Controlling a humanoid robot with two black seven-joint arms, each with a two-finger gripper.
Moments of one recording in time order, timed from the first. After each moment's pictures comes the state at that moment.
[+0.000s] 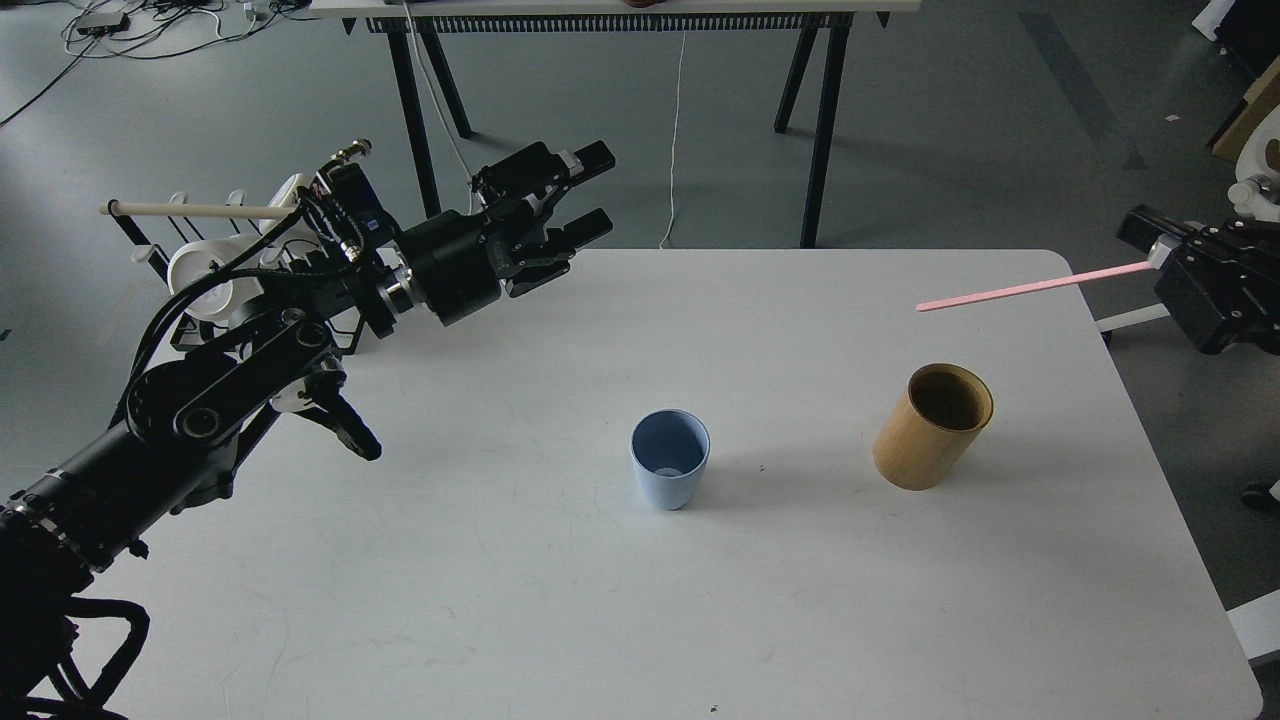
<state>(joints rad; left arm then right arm) -0.76 0.30 -0.71 -0.96 0.99 -0.49 -0.49 0.93 -1.43 0.08 1.73 -1.42 -0.49 0.49</state>
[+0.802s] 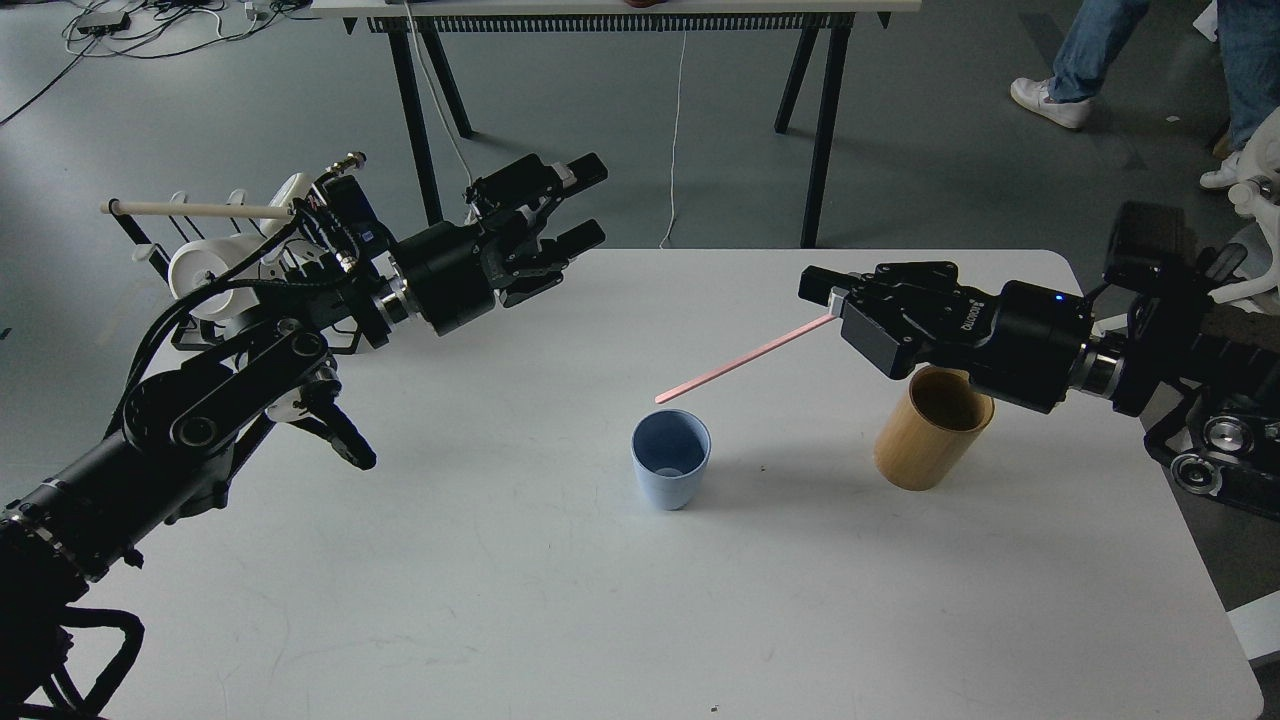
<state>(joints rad) -0.74 0.31 -0.71 -0.96 0.99 -0.49 -0.49 1.16 -0.92 -0.15 1.58 -1.40 -0.34 0.49</state>
